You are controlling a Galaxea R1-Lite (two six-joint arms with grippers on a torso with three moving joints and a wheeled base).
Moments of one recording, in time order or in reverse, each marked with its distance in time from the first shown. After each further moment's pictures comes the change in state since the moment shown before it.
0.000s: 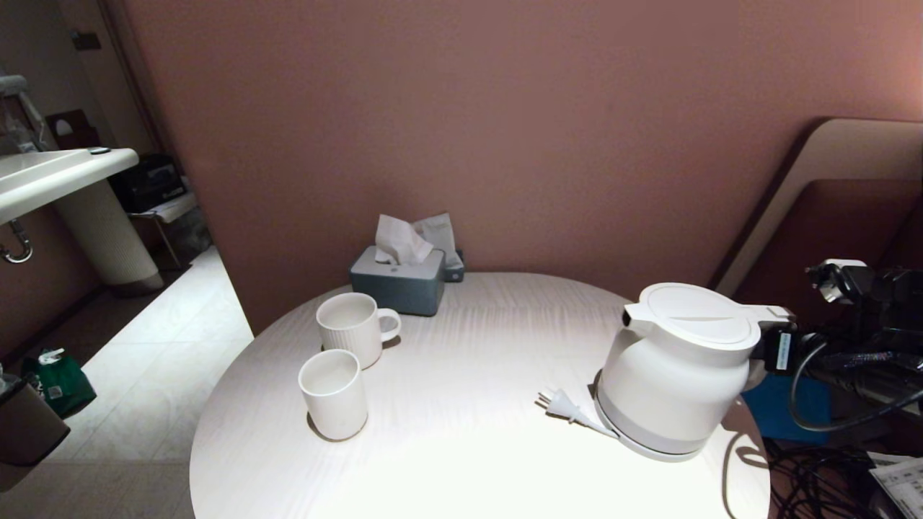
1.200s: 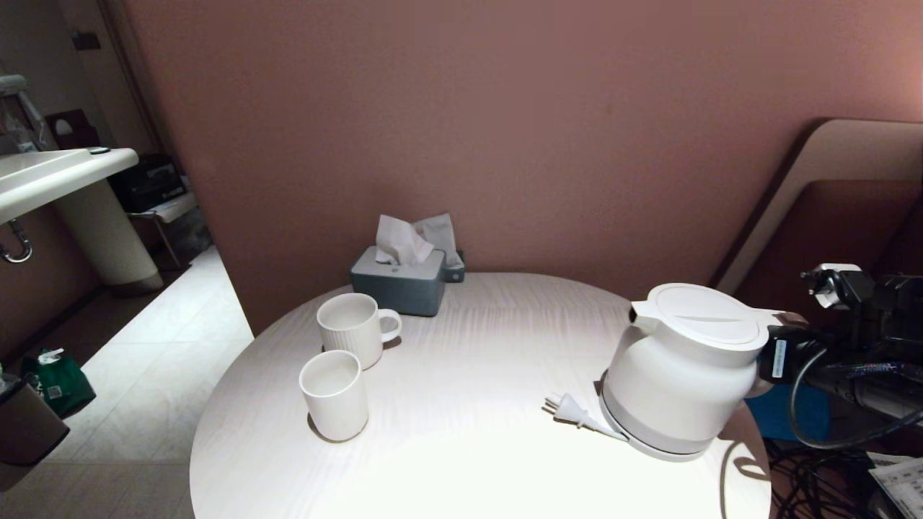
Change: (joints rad) left arm 0.000 0.000 0.000 0.000 0.000 0.000; right arm 0.040 -0.026 0.042 -0.004 0.036 0.001
